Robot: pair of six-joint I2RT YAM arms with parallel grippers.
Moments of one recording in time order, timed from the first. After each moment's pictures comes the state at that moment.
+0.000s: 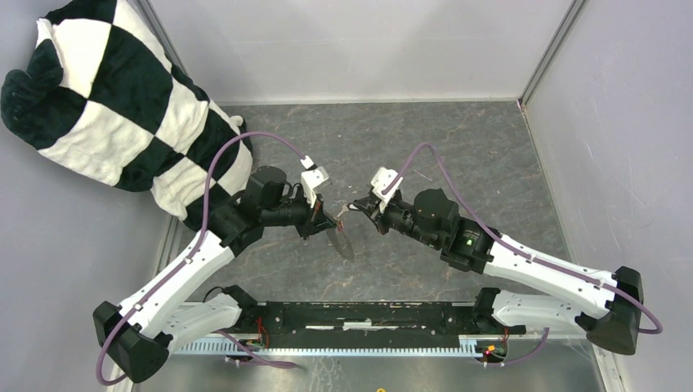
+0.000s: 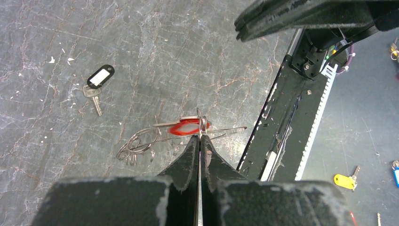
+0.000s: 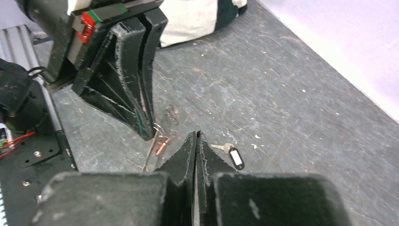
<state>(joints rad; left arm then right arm) -0.63 0.96 0.89 -0.50 0.52 0.02 1.06 1.03 0.87 0.01 0.09 -0.11</state>
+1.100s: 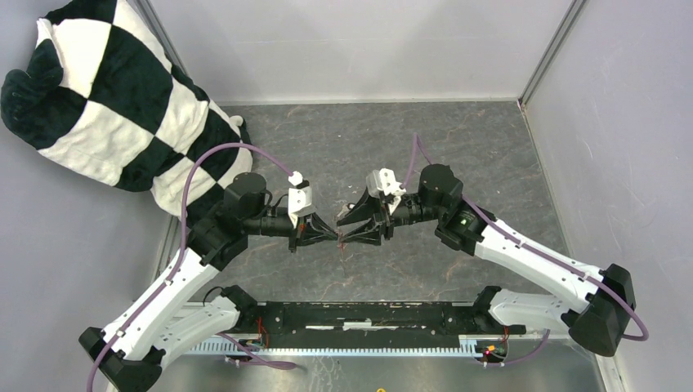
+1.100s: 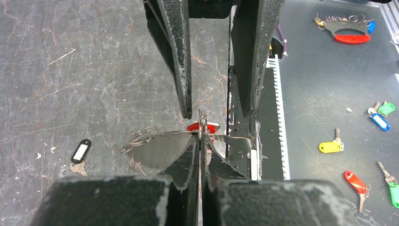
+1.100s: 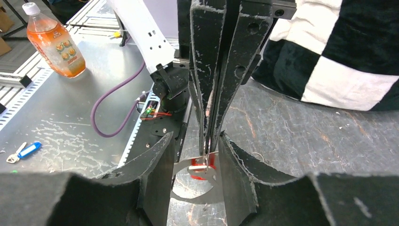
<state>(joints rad) -0.63 0.81 0.89 -0.47 0.85 0.22 0.87 1.11 0.90 0.17 -0.87 -0.04</state>
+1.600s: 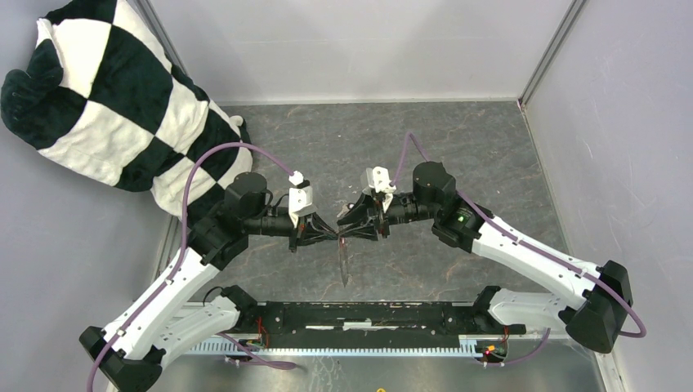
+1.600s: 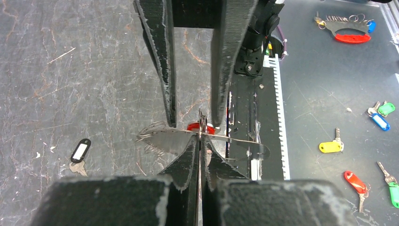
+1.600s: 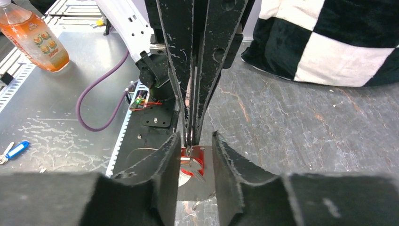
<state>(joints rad) -0.63 0.82 0.89 -0.47 0.85 0.22 0.87 1.15 0.95 0.07 -0.81 -0.08</state>
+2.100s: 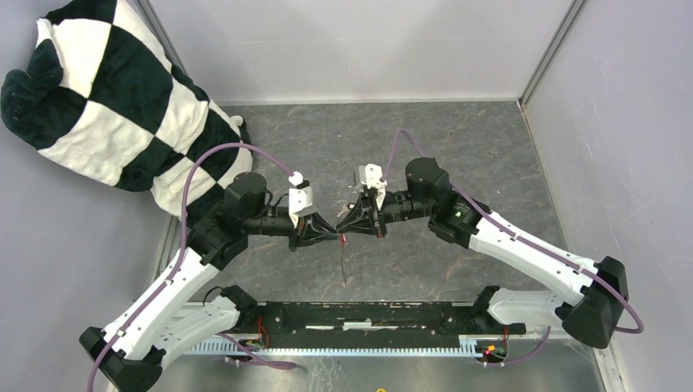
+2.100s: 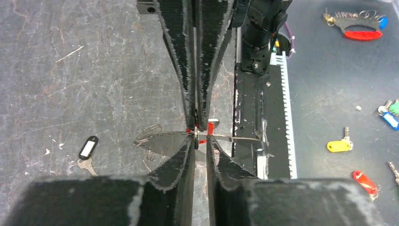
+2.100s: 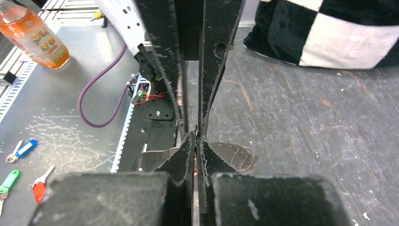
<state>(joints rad) -0.63 0.82 0.89 -0.47 0.83 0.23 0.87 1.18 1.00 -0.02 -0.78 -0.08</state>
